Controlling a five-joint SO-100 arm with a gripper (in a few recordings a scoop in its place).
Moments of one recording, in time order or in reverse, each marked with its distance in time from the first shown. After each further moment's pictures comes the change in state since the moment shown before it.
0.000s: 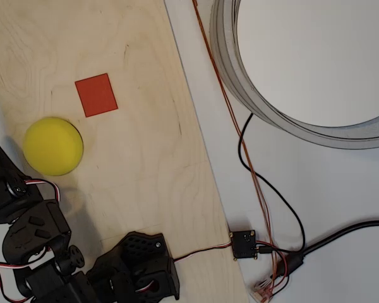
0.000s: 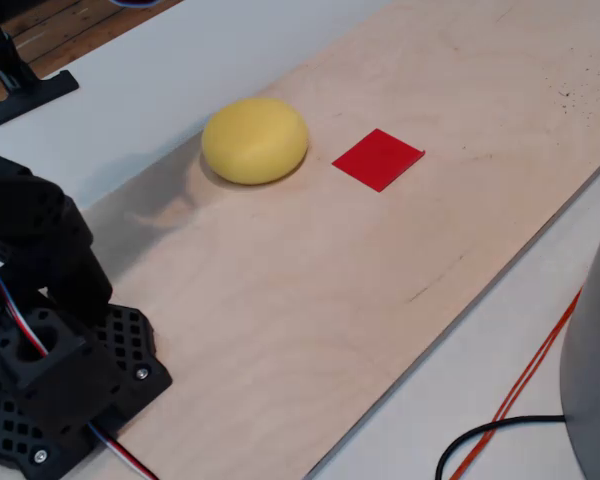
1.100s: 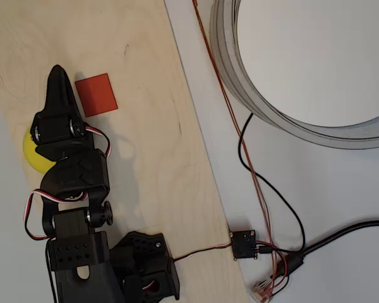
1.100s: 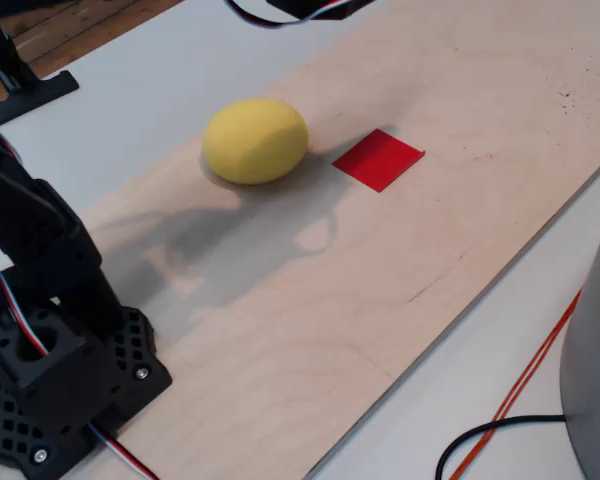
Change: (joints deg) arm 19.2 -23.5 -12.8 -2.8 -5.4
